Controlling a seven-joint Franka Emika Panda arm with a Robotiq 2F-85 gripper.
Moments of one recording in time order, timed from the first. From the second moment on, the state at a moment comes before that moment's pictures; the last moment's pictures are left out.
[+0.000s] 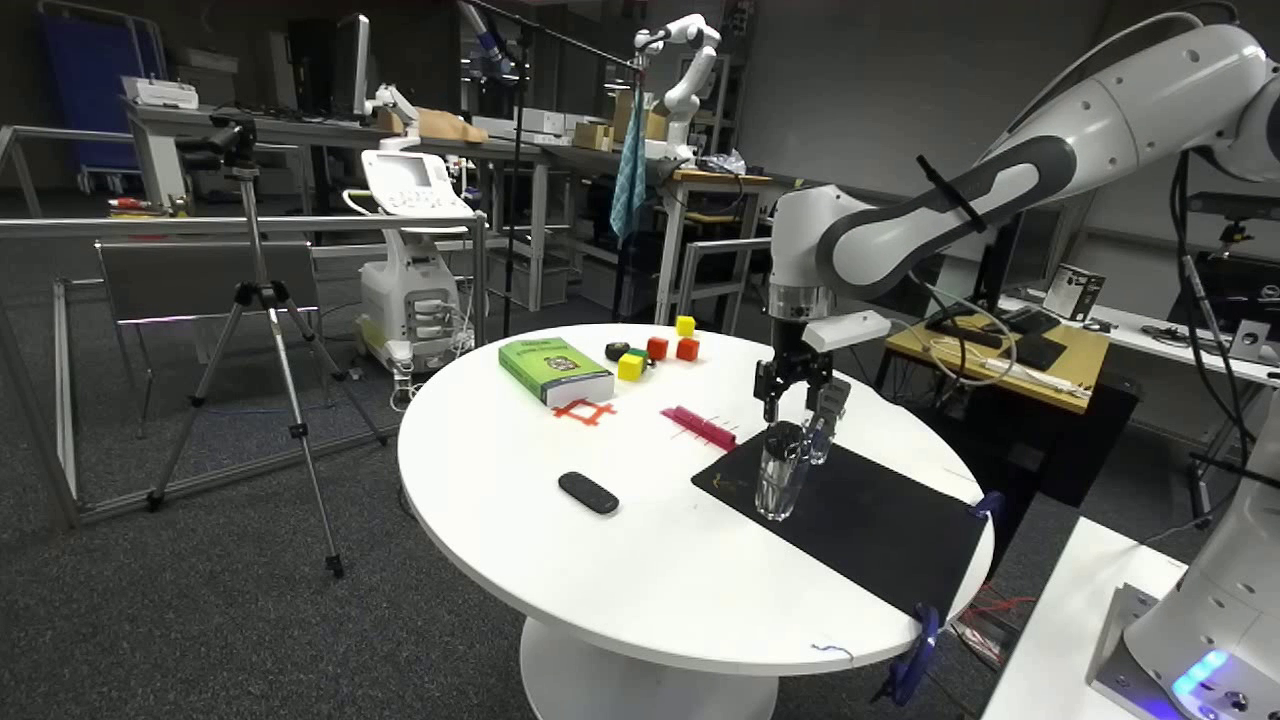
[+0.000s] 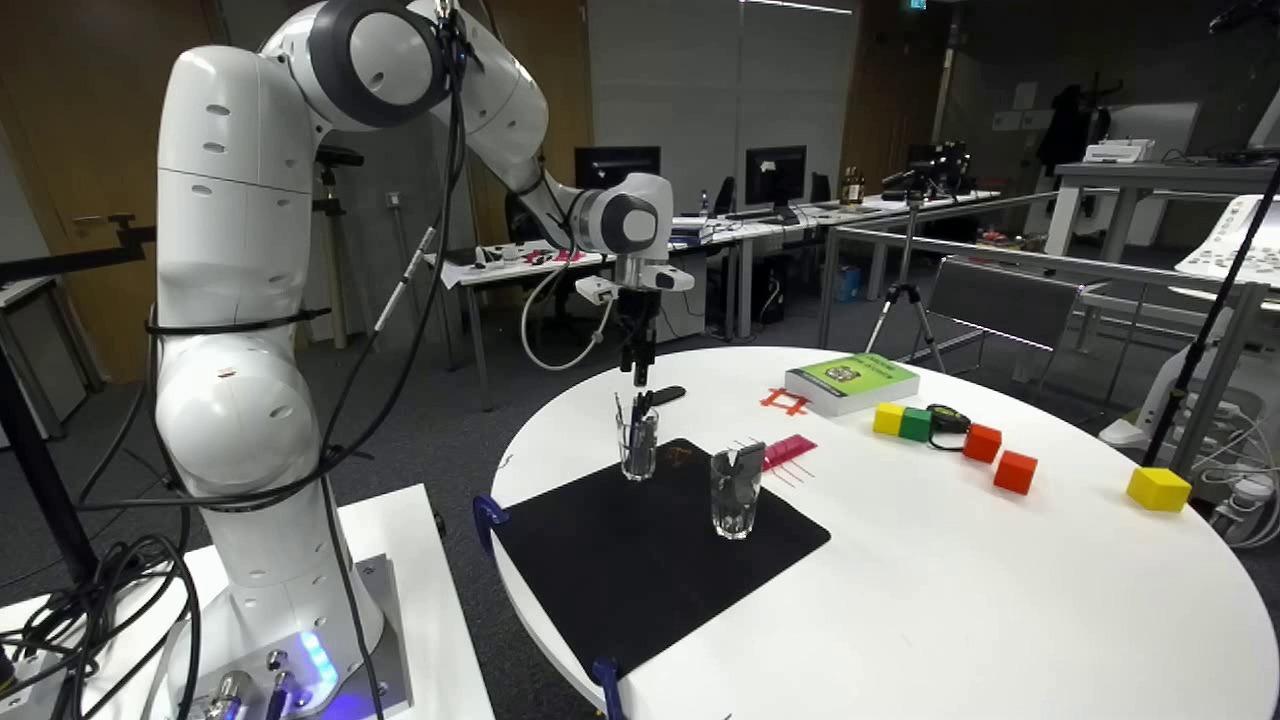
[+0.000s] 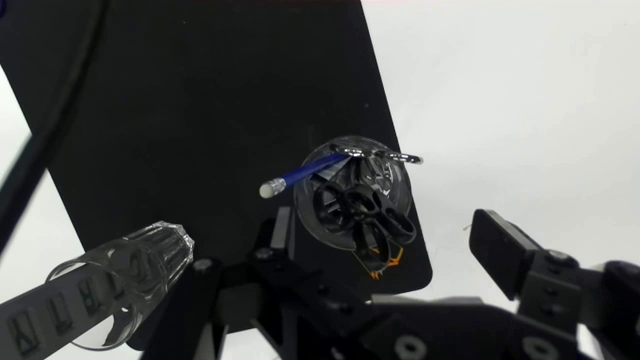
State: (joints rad) arm 0.20 0.27 0.12 -2.00 -0.06 2.12 0.55
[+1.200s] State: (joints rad) arm 0.20 0.11 0.11 -1.96 -0.11 2.11 0.55
